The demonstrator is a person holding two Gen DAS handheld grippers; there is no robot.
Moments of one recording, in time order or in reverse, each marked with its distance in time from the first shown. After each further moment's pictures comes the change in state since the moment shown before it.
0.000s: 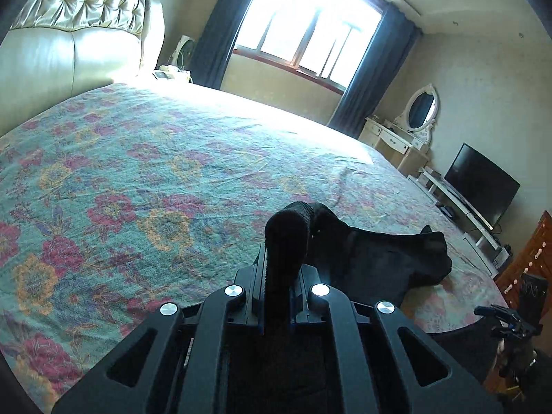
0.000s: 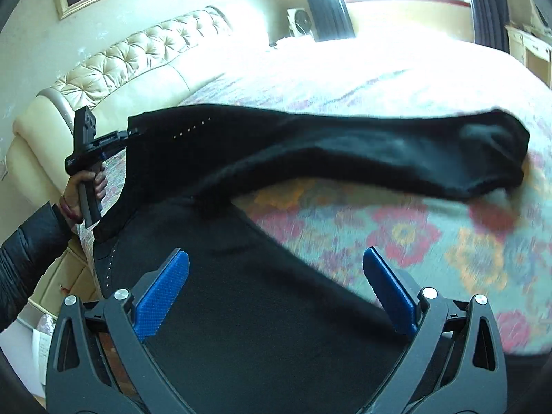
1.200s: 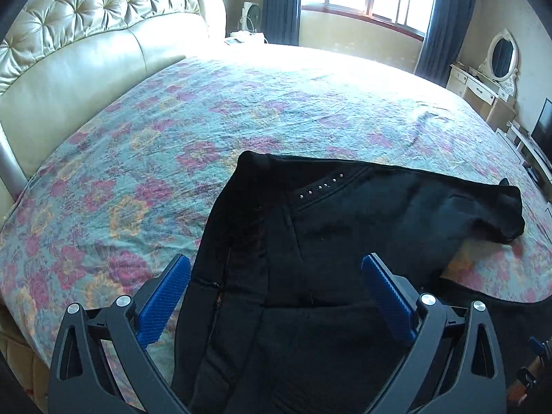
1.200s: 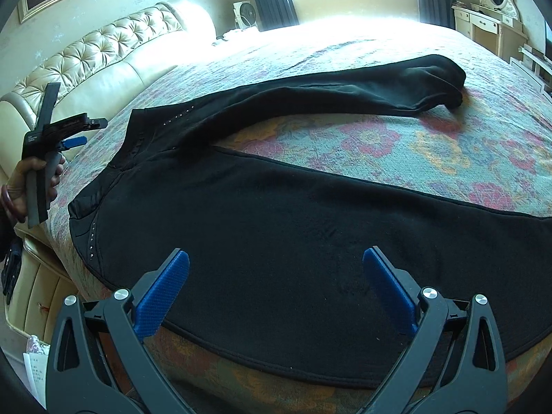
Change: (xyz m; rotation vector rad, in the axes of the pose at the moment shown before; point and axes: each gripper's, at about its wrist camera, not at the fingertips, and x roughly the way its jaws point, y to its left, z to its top) left arm -0.004 -0.024 -0.015 -0.001 0.250 0.488; right arm -0.021 0.049 -0.090 0.171 0.063 -0.202
